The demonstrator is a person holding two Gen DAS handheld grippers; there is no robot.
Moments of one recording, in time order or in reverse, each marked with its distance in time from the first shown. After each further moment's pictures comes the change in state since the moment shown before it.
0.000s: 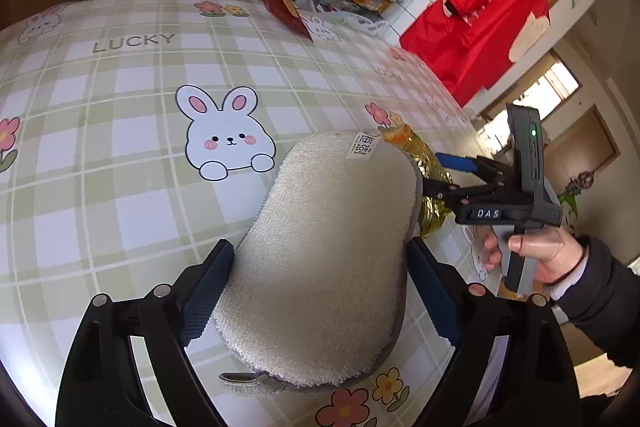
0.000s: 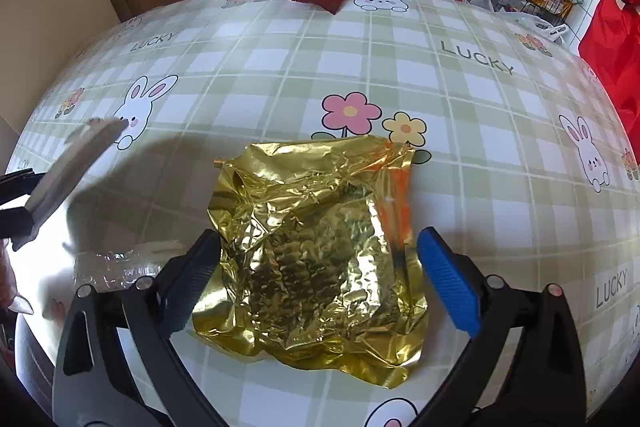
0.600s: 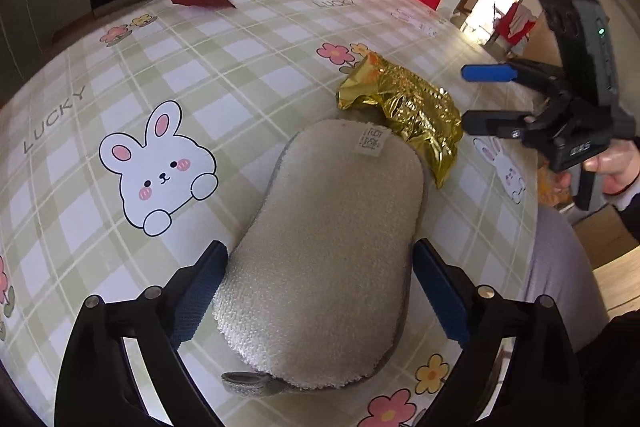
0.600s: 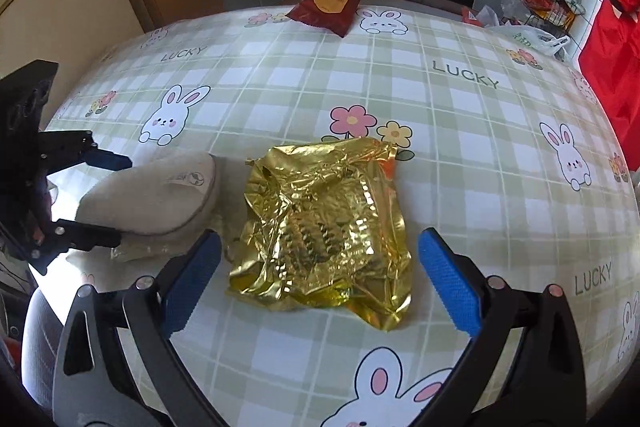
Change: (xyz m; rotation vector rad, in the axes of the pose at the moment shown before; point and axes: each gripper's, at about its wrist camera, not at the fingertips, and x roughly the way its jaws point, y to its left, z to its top) left arm 0.046 -0.031 0.016 0.375 0.225 0.038; right arm -0.045 -0.003 -0.010 -0.018 -0.042 0.035
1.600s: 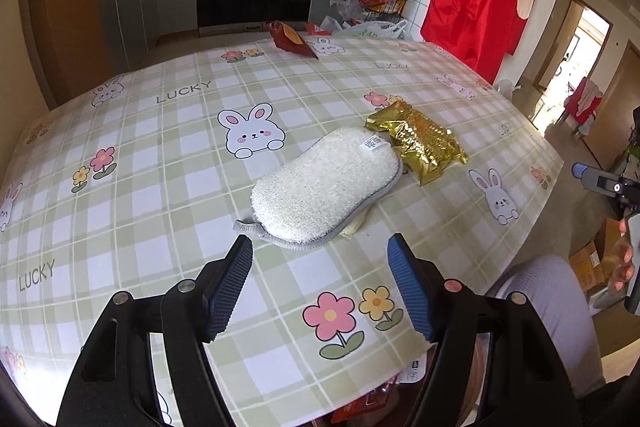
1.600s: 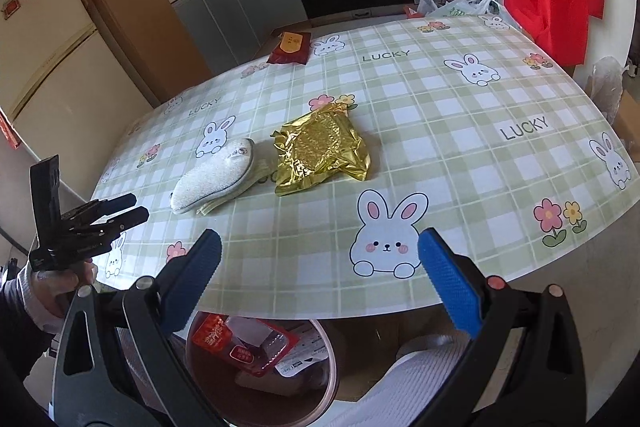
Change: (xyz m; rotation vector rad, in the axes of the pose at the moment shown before) left arm -0.091 -0.066 -0.077 -0.186 -0.215 0.302; right arm -0.153 -0.004 -0.124 0.318 -0.159 0.050
